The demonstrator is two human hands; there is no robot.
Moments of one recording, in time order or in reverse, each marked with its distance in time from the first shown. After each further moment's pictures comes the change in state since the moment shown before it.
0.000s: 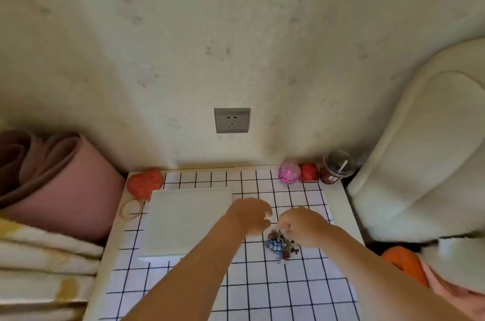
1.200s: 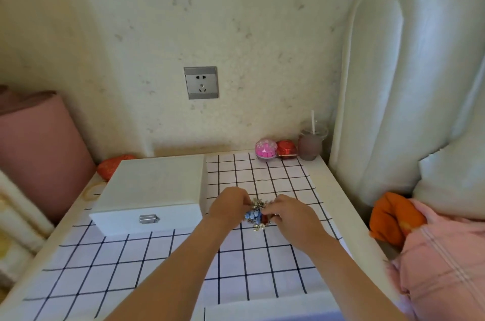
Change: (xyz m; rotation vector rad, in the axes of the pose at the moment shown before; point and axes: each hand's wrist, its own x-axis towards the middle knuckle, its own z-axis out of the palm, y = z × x) left_hand 0.030 0.007 0.159 -0.114 0.517 -0.093; right_hand -0.008 0.068 0.169 0.012 0.690 -0.143
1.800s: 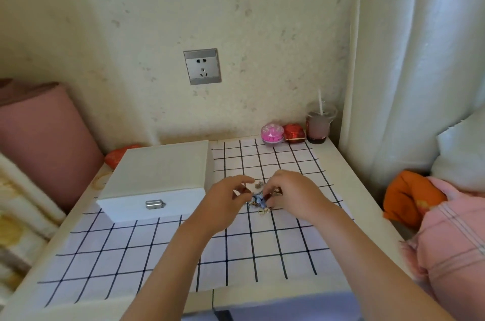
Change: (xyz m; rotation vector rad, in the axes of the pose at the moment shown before) left_hand -0.052 -0.020 -0.012 -0.359 0.090 0.135; right_hand 0.021 -0.007 -0.009 0.112 -0.045 -0.047
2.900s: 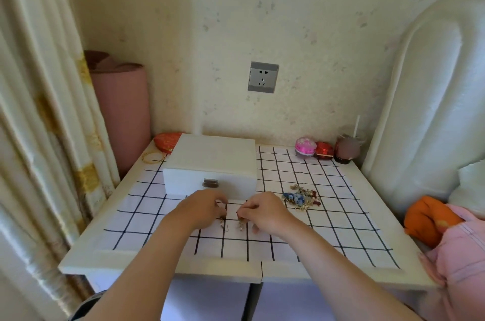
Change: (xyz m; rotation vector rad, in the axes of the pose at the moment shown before) left_hand -0.090 -0.091 -0.093 0.277 -0.101 -0.263; right_hand -0.008 -0.154 0.080 0.399 -0.157 0.220
